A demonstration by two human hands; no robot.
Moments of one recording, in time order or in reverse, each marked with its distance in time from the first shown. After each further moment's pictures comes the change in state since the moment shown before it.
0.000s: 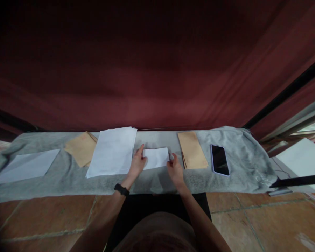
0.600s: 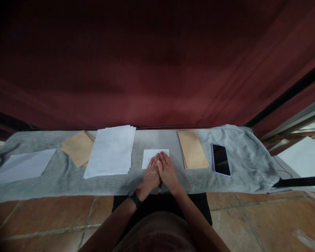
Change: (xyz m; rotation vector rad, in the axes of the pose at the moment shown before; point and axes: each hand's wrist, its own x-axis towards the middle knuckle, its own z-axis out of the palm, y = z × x) left_hand -0.063 0.028 0.062 0.597 -0.246 0.512; right_hand -0.009 -0.012 0.024 -0.407 -0.113 -0.520
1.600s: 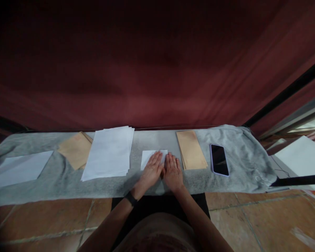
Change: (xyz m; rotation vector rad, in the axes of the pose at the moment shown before) left_hand 0.018 -0.007 -0.024 -0.120 0.000 -0.068; right_hand -0.025 0.018 -0.011 -0.435 -0.021 -0.029
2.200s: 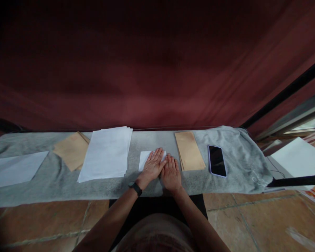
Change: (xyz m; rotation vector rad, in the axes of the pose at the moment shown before) left_hand 0.029 -0.004 0.019 0.066 -0.048 0.013; right_hand -0.002 0.000 0.005 -0.014 0.027 0.015
